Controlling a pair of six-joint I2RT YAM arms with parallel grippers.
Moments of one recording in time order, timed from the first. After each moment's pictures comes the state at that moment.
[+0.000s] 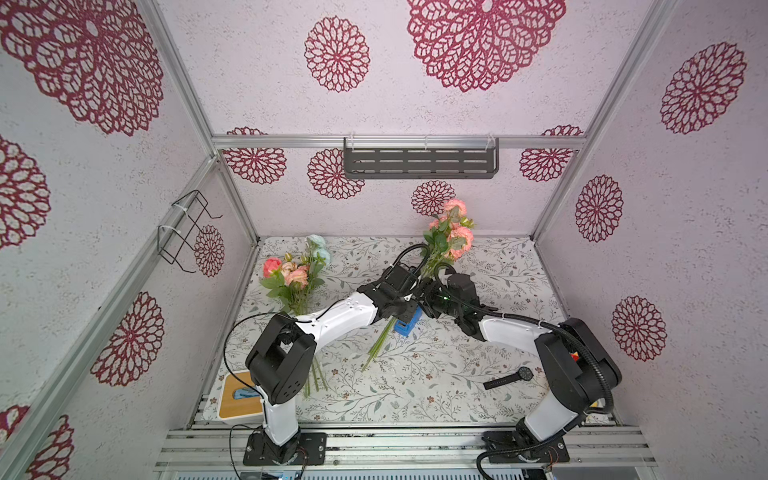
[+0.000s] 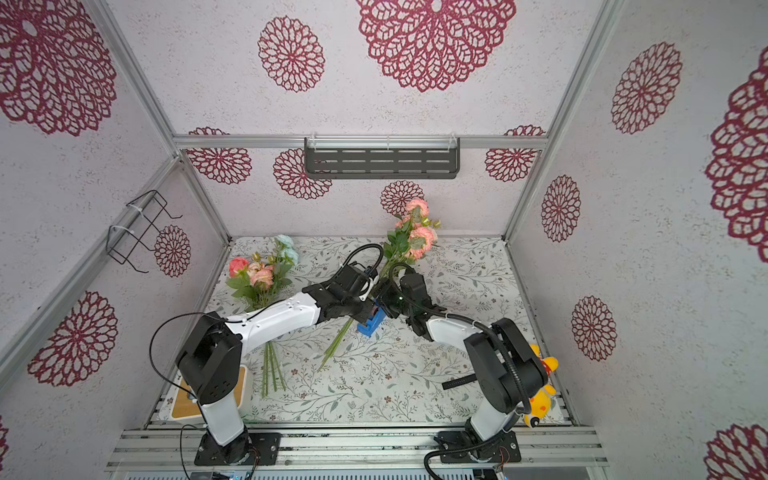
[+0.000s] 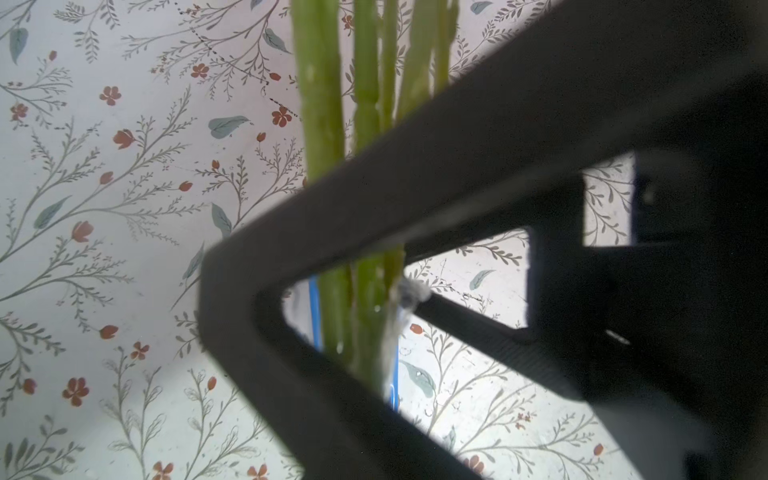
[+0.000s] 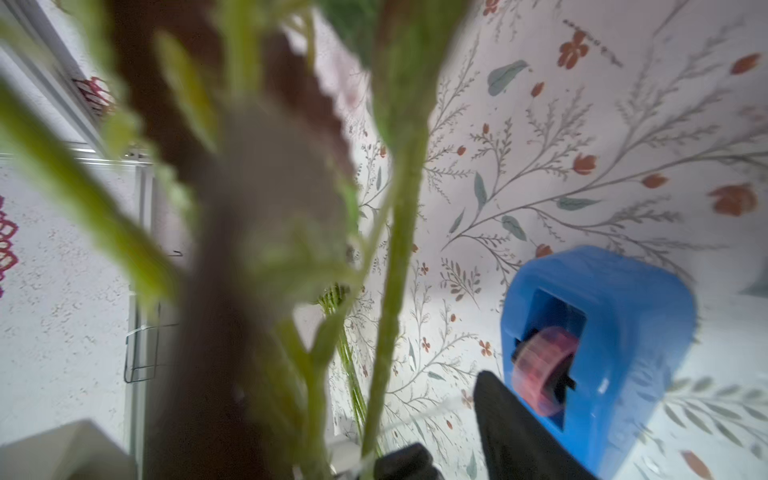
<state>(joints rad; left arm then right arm) -0.75 1.84 1.37 -0.43 -0.07 -0.15 0.54 1.68 0.86 0.42 -0.31 1.27</state>
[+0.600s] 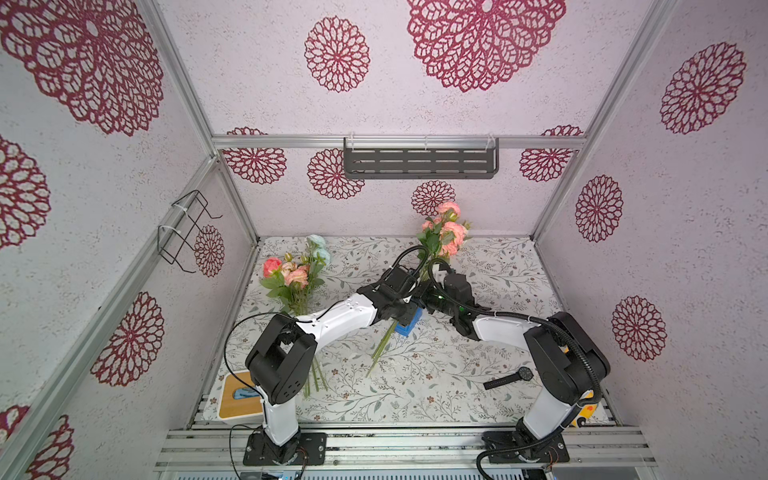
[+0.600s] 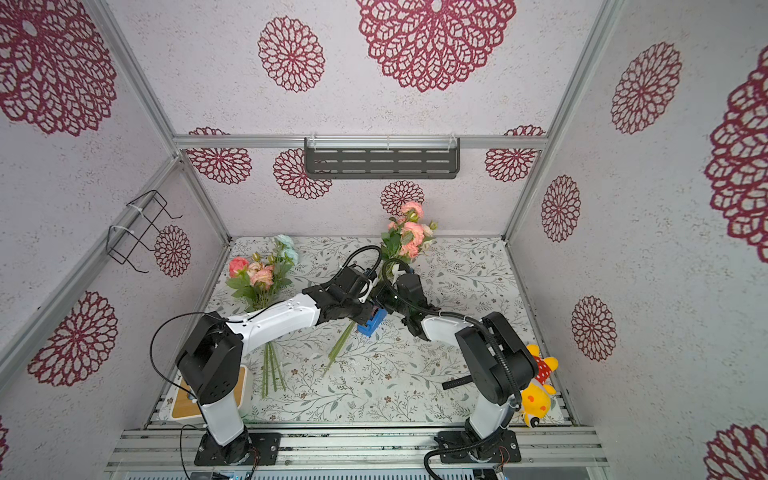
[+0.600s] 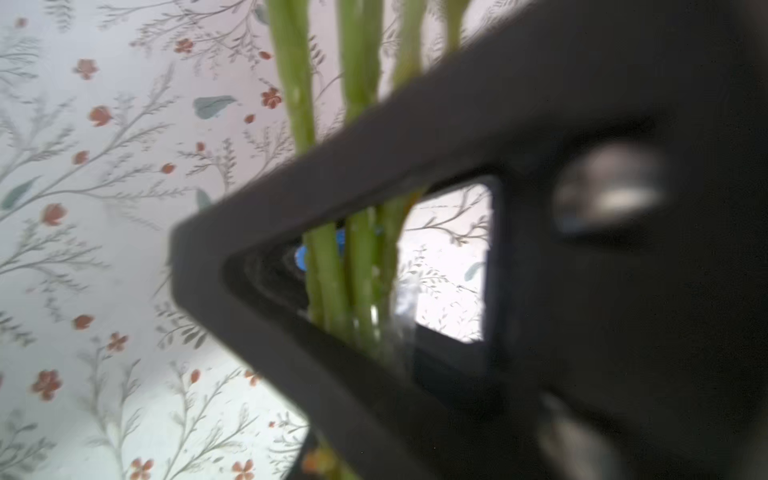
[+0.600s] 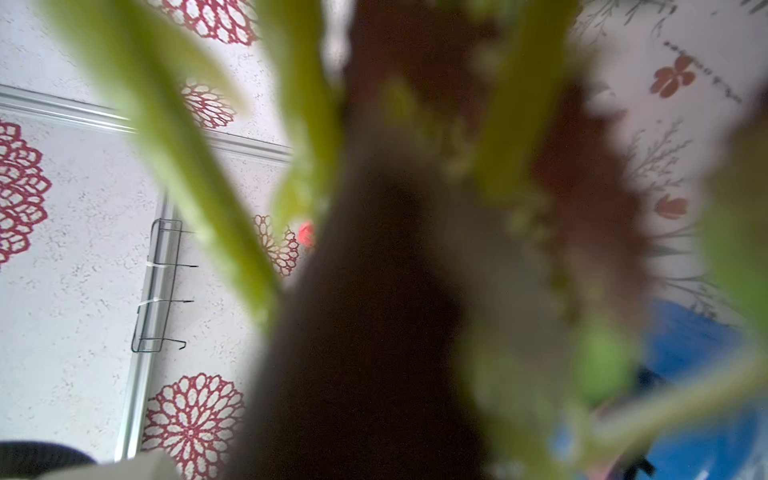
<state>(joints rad) -0.73 1.84 1.35 -0.40 0.04 -0.20 0.54 1.72 0.87 0.52 -0.31 1.17</state>
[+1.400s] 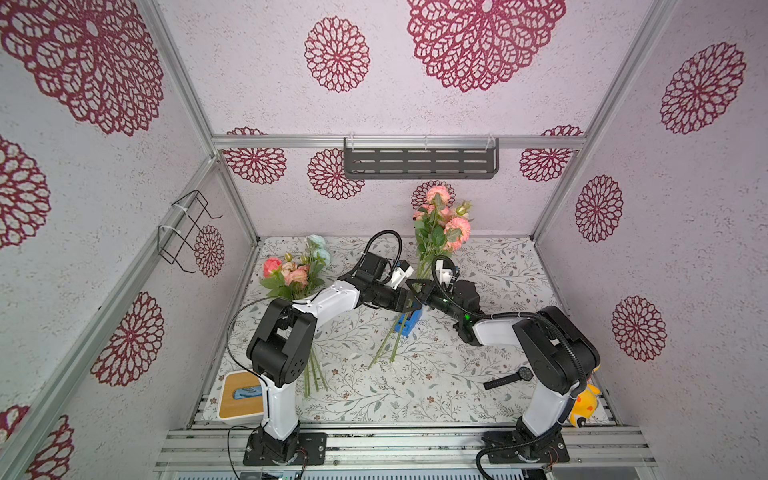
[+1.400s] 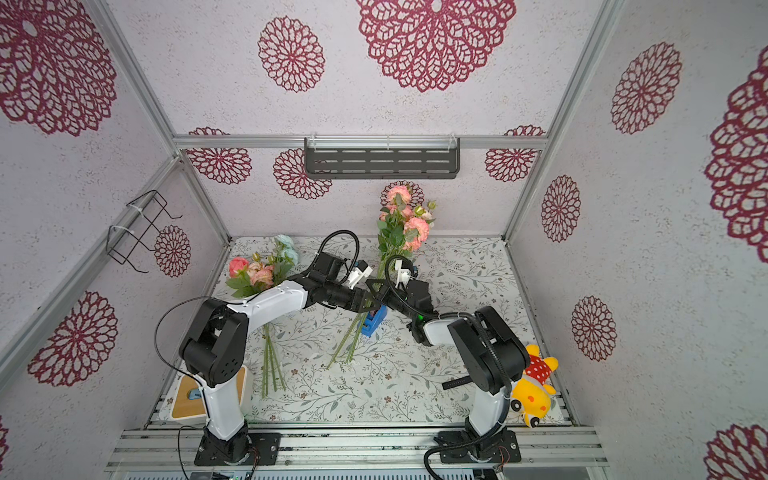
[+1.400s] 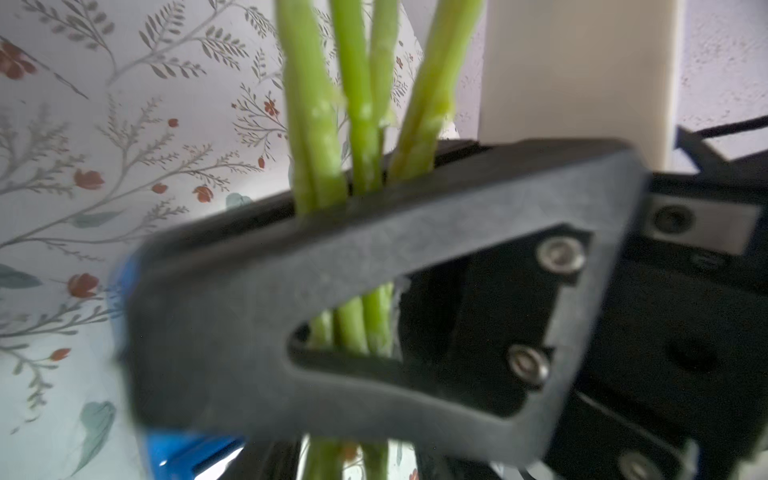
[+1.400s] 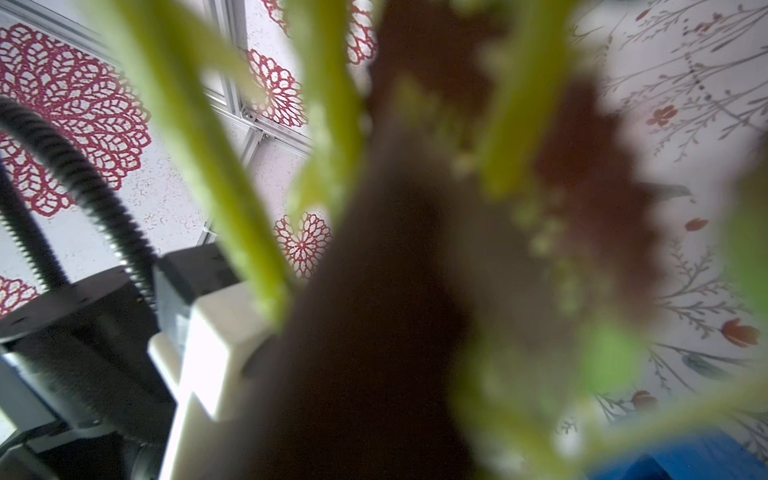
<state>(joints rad) -0.54 1.94 1.36 -0.29 0.79 -0.26 0.52 1.79 0.77 0.95 -0.38 1.08</state>
